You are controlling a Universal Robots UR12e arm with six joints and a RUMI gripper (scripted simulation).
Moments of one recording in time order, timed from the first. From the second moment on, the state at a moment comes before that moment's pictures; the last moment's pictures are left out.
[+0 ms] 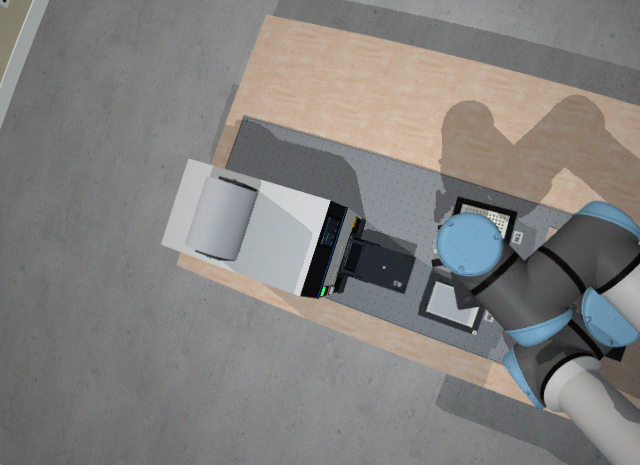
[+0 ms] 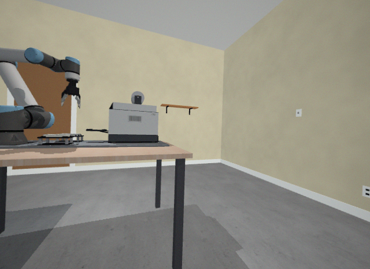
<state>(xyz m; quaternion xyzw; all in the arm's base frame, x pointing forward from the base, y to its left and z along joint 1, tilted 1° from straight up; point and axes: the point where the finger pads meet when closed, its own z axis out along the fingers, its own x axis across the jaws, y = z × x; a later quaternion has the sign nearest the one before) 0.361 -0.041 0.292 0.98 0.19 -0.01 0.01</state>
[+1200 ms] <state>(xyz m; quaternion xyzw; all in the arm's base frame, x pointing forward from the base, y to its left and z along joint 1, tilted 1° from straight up) 0.361 -0.041 0.292 0.77 0.64 -0.01 0.00</state>
